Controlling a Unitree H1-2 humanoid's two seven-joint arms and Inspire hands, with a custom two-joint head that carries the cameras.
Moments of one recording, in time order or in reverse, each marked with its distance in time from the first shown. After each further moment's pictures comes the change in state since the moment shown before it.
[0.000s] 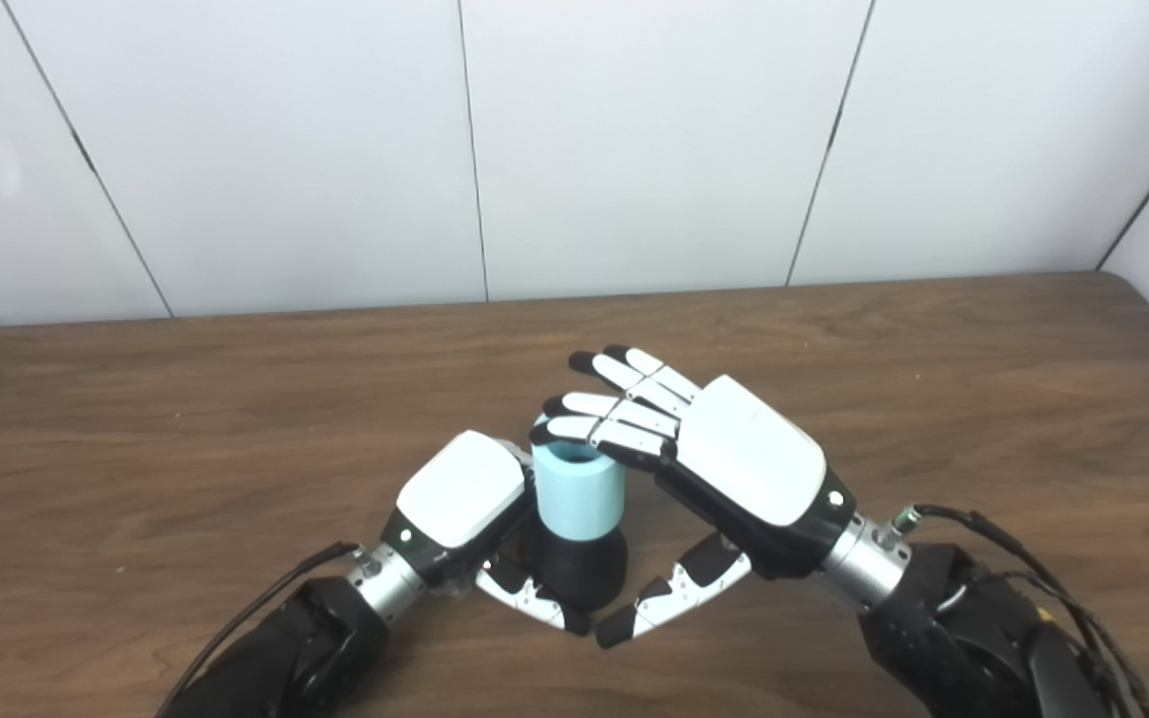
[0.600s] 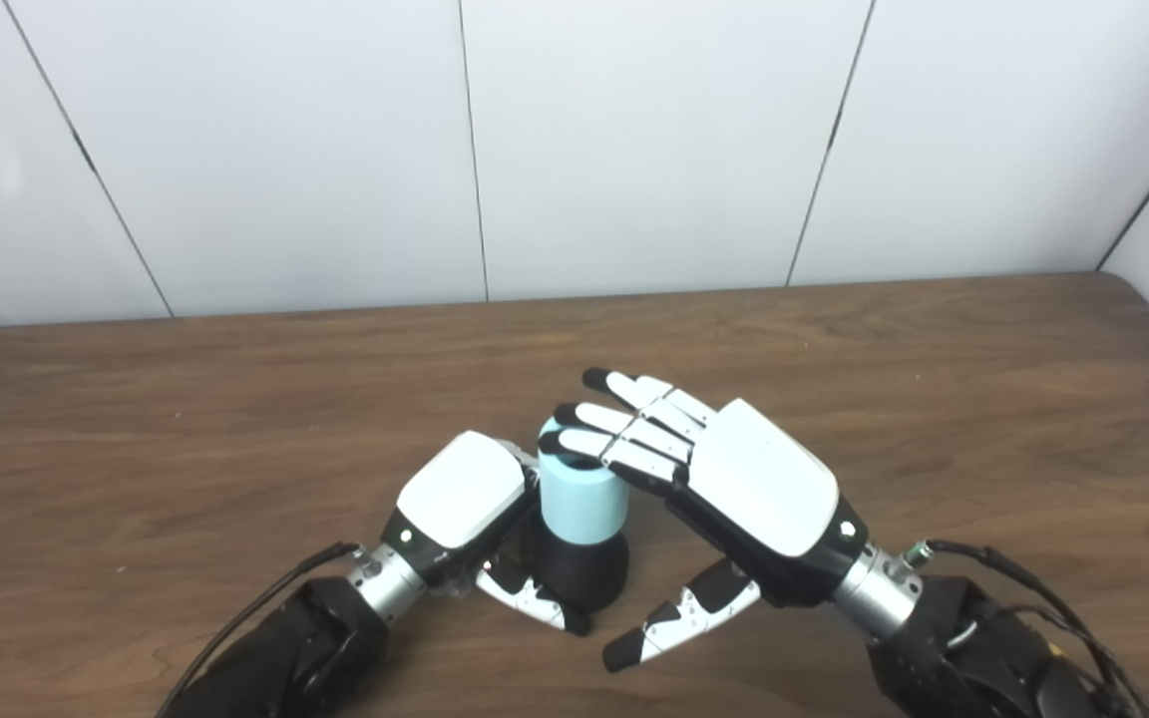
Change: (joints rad) left arm 0.002 0.001 0.000 -0.002 0.000 0.000 -0.001; right arm 0.064 -0.015 0.019 -0.017 -0.062 0.006 -0.056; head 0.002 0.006
